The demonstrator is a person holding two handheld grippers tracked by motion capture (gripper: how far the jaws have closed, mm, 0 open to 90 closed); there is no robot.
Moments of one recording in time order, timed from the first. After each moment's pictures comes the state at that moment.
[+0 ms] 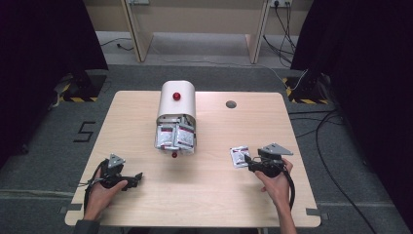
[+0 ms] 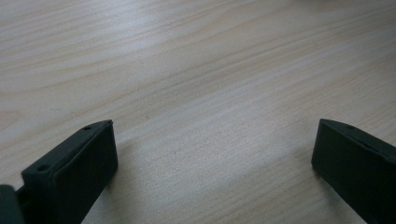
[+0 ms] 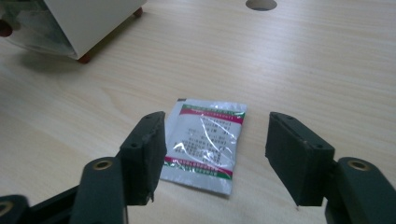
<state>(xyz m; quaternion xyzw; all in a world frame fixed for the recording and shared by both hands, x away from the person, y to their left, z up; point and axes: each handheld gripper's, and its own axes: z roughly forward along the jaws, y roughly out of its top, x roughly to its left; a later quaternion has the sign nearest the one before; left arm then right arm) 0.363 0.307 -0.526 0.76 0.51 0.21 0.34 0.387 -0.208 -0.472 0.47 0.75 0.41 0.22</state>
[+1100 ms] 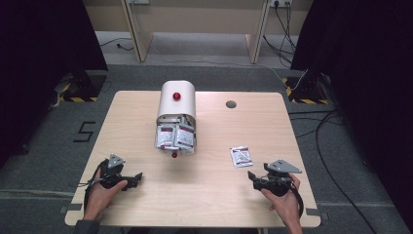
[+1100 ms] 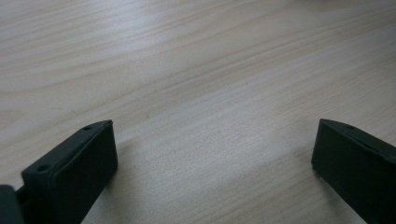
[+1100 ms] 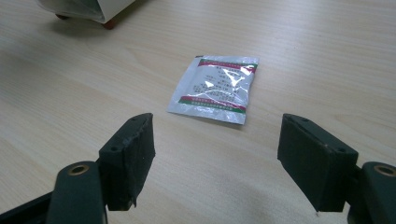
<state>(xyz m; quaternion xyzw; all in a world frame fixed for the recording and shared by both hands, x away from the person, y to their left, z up) 0.362 0.307 -0.526 0.76 0.51 0.21 0.34 0.342 -0.224 -0.485 0.46 0.76 0.41 0.21</state>
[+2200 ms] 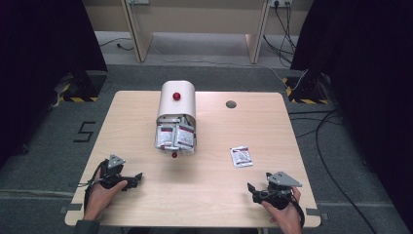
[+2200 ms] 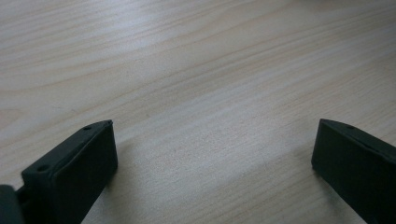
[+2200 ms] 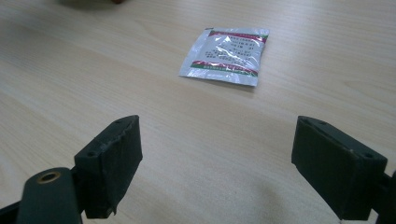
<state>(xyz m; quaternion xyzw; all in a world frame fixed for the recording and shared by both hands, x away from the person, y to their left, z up) 0.362 0.307 -0.526 0.76 0.51 0.21 0.34 0.313 -0.225 -0.502 0.45 0.76 0.41 0.22</state>
